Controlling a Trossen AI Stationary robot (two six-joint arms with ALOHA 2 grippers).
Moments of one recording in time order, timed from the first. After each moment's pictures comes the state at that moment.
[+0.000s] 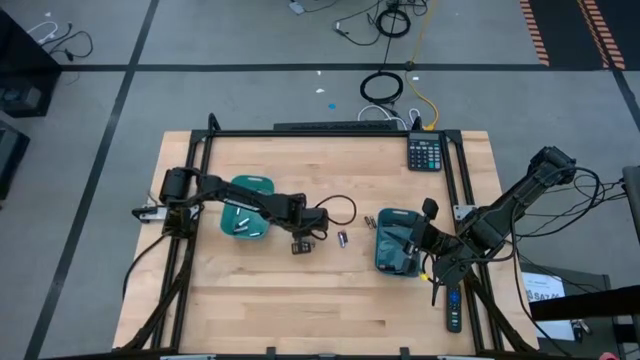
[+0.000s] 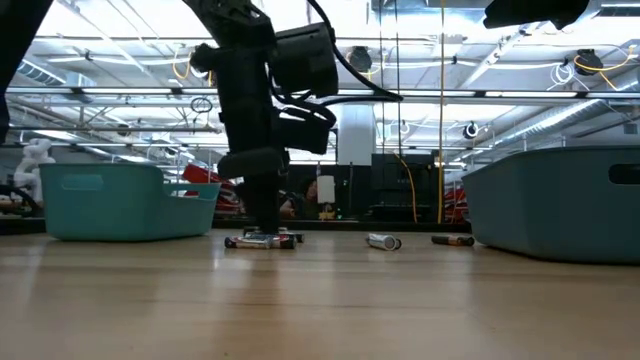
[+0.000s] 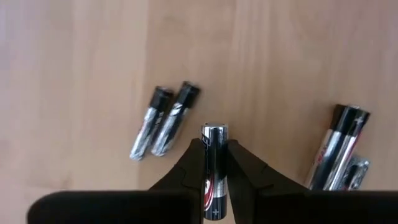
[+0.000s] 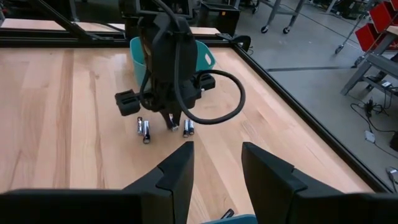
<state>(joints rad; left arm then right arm) -0.04 1.94 1.24 -0.64 -0.16 -0.09 0.71 1.11 0.86 -0.55 1.02 0.59</state>
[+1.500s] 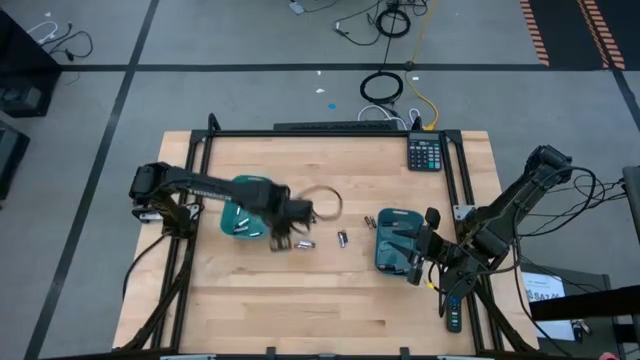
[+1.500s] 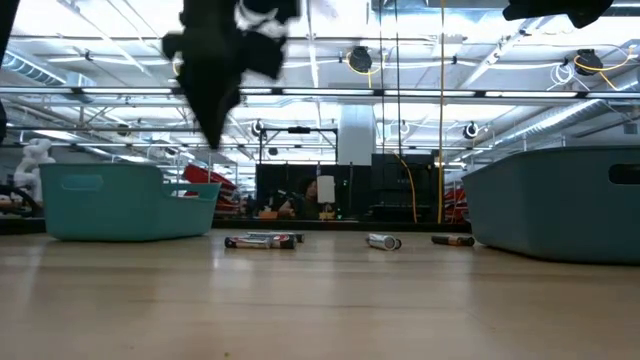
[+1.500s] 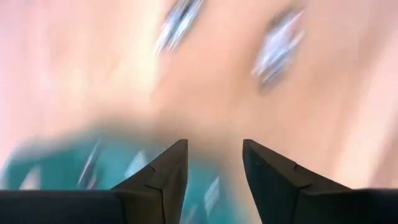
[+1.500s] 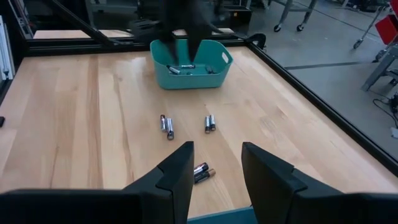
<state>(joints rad) -0.07 1.71 1.38 -1.13 -0.09 -0.19 0.81 1.14 0.86 -0.57 1.05 0.72</state>
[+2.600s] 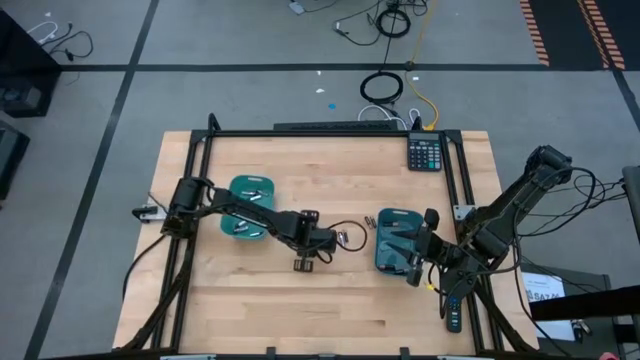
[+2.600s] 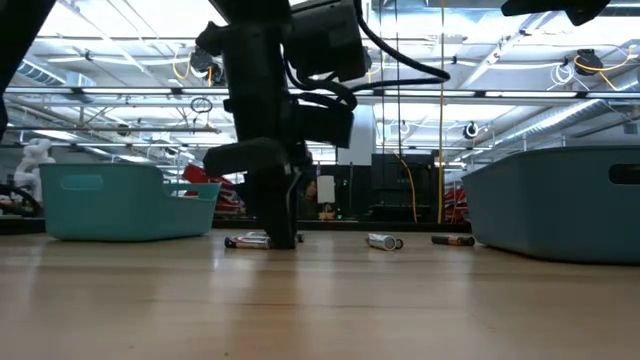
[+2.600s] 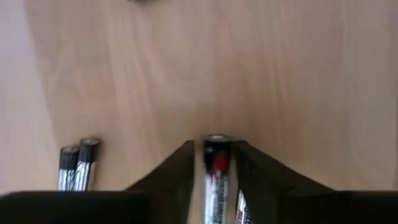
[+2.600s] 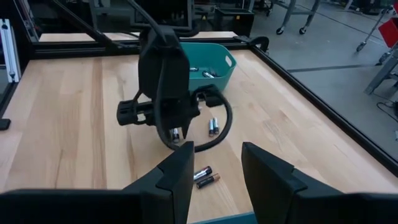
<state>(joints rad) -0.15 2.06 1.39 -0.69 -0.15 0.00 0.81 1.14 0.86 -0.54 1.05 0.69</state>
